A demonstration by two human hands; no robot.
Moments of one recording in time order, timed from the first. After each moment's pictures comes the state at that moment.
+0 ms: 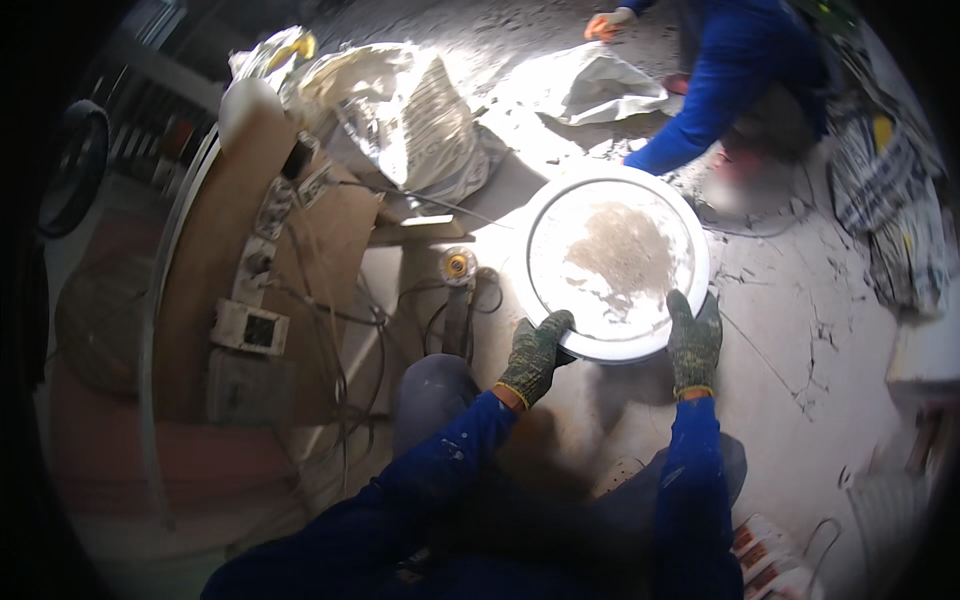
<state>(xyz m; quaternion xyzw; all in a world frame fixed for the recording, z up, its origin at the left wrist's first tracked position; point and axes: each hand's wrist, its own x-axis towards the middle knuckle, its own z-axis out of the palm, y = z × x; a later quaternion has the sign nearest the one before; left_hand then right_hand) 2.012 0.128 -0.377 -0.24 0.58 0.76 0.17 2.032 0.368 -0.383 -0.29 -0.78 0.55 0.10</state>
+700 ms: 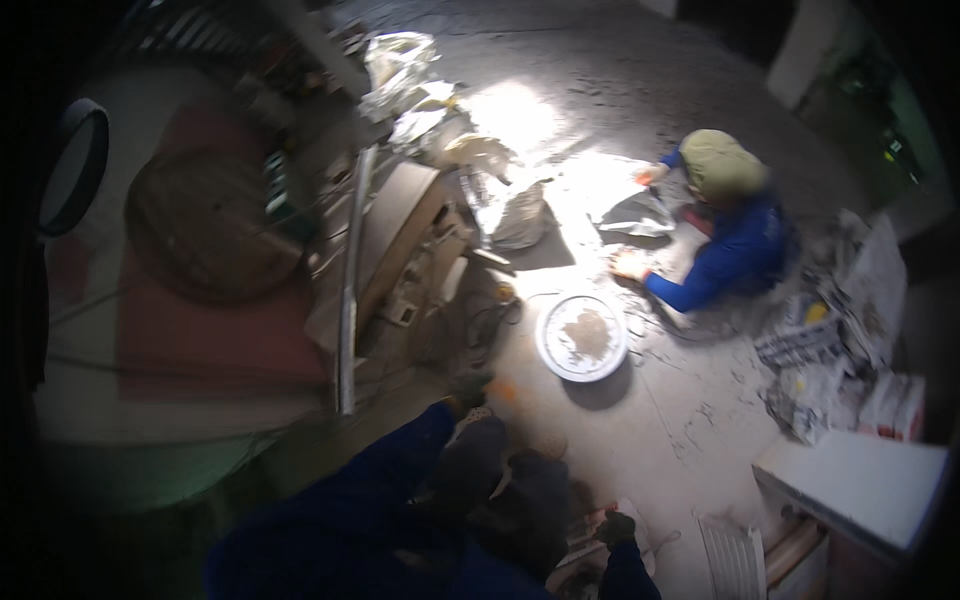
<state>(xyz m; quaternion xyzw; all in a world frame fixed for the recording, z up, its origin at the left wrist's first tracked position) 2.121 -0.013 -0.111 -0.02 0.93 0.30 0.20 2.404 0.555 -0.129 -0.41 -0.50 0.66 -0.39</state>
